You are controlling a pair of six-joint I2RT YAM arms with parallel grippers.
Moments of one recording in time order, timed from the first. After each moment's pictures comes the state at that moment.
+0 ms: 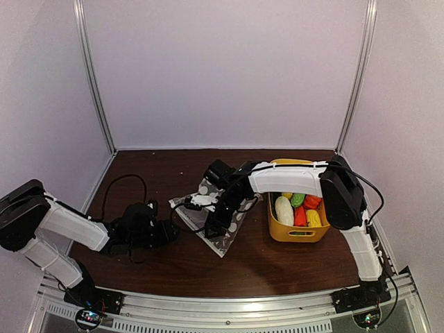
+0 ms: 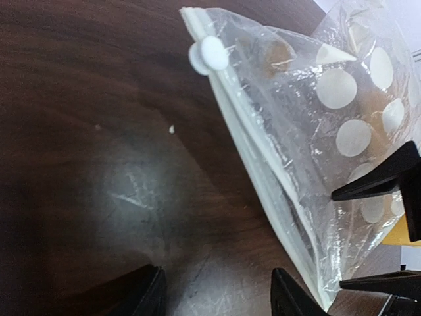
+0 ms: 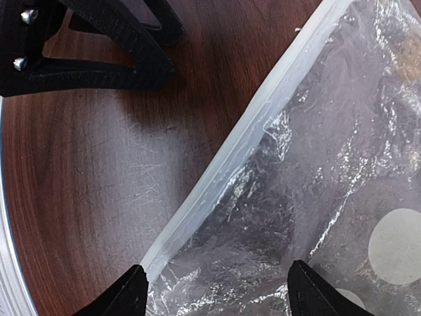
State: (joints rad) left arm -0.79 1.43 0.34 0.41 -0.10 -0.96; right arm 0.92 2.27 1.85 -0.75 -0.34 -0.37
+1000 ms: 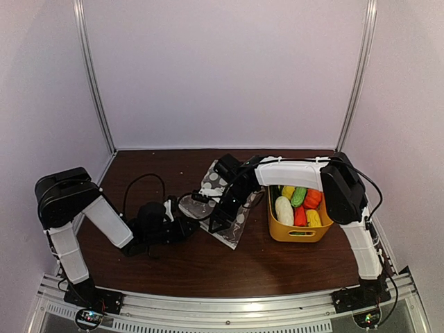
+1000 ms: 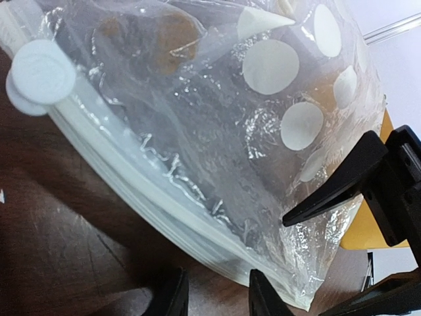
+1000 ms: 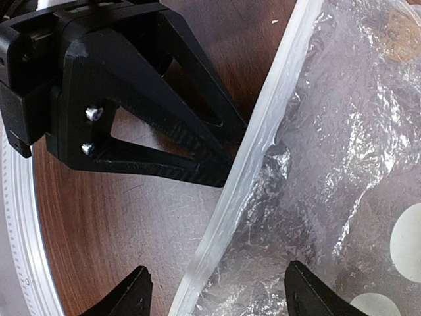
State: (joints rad) left arm -0.79 1.84 0.45 0.91 0.06 -0.93; right arm 0.84 2.29 1.86 -0.77 -0.52 -0.33
